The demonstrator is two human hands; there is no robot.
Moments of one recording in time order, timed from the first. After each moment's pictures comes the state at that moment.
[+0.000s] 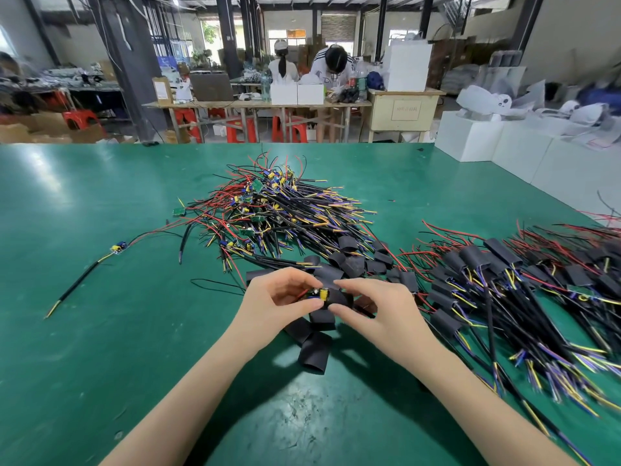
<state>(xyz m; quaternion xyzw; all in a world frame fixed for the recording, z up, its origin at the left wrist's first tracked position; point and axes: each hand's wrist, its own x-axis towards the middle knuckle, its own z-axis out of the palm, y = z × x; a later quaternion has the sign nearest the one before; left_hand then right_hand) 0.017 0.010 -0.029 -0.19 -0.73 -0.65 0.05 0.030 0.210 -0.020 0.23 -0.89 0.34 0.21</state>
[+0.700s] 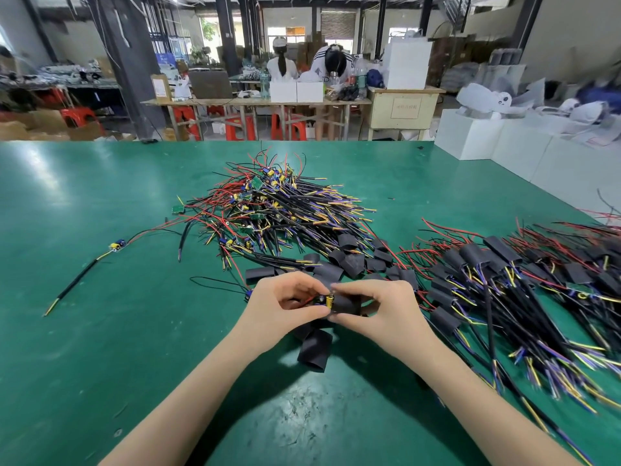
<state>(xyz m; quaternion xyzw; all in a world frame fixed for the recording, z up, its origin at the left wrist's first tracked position) 0.020 0.014 -0.031 -0.20 -0.76 -0.62 0.03 0.029 0.210 -0.020 0.22 -0.87 0.40 0.17</state>
